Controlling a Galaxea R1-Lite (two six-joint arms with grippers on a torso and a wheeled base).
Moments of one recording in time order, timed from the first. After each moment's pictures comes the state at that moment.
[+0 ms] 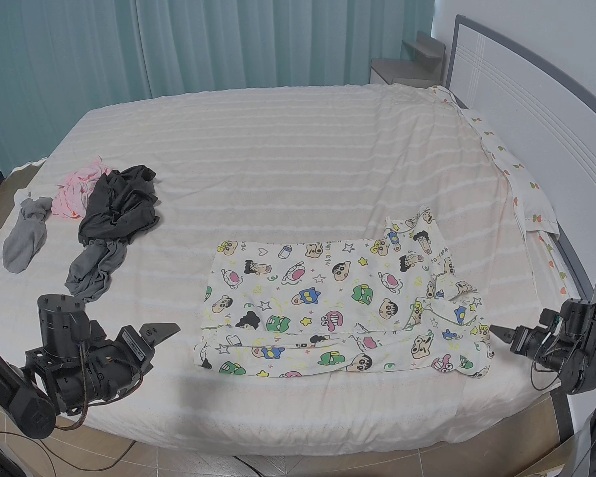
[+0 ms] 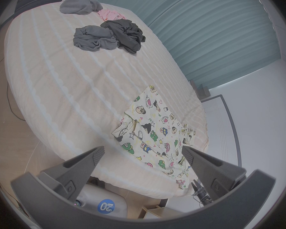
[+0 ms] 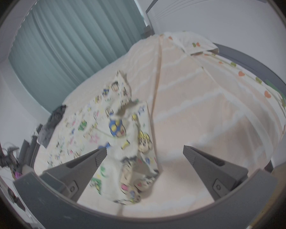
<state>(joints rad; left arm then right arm) -0.25 1.69 -0.18 -0.97 -0.09 -1.00 -0.27 2.30 -0.22 -1.55 0.38 0.24</state>
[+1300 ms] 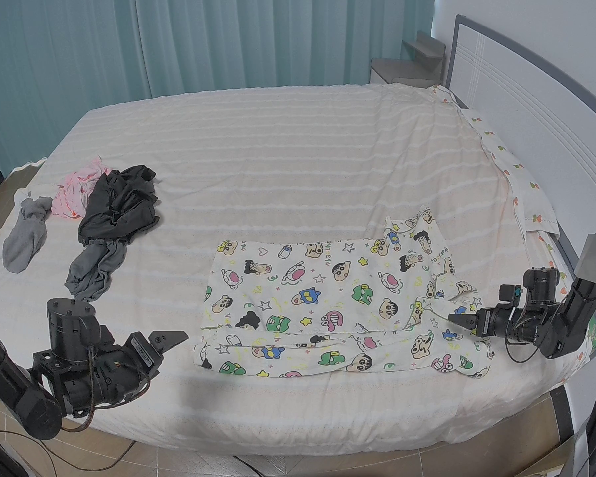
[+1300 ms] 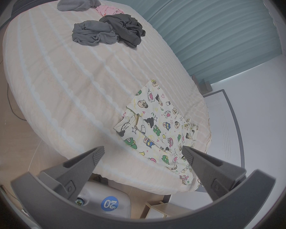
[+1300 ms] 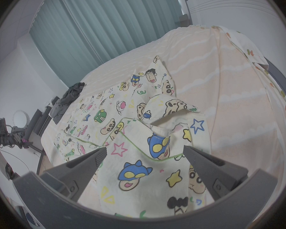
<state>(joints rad) -0.28 1.72 -0.18 -0.97 -0.09 -0.98 -0.07 2.25 -0.60 -1.05 0.42 0.08</state>
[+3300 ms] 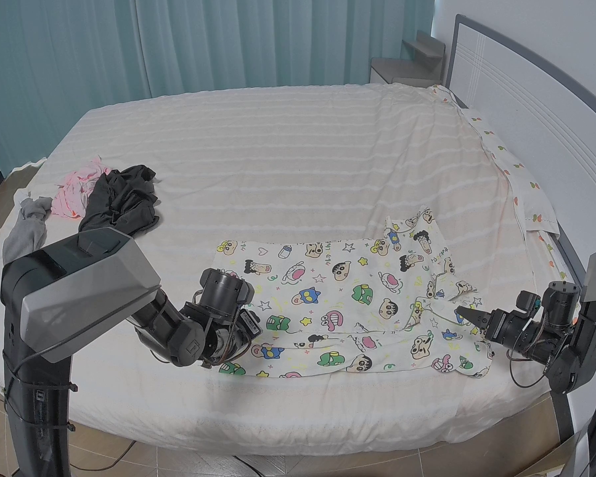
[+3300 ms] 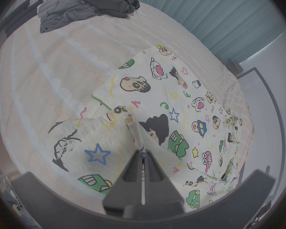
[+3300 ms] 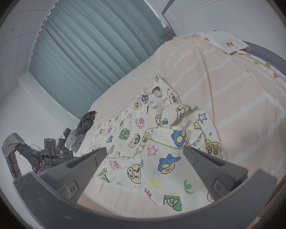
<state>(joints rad) -0.46 2.32 -1.05 -0.43 0.18 -1.00 -0.02 2.18 -0.25 -1.55 0.41 0.44</state>
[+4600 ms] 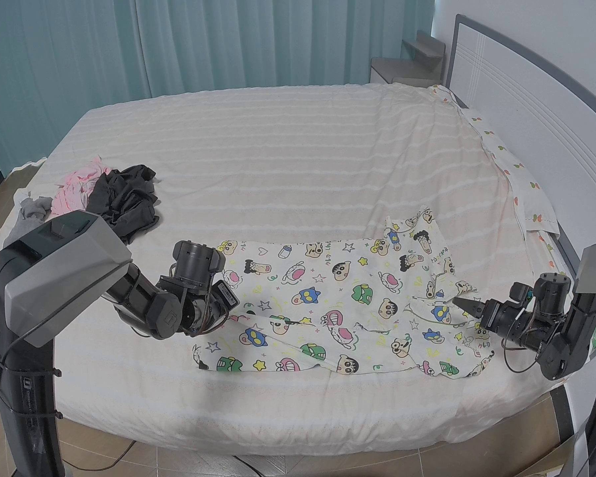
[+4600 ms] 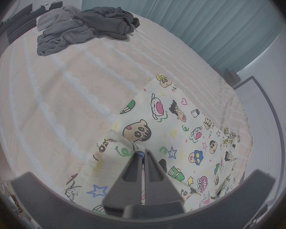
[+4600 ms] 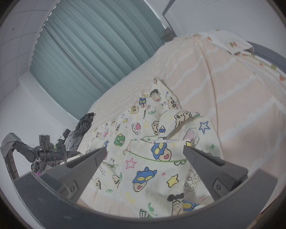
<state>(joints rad) -0.35 2.29 -1.12 -0.42 0.19 -0.89 -0.04 2.24 -0.40 -1.47 0.43 0.43</state>
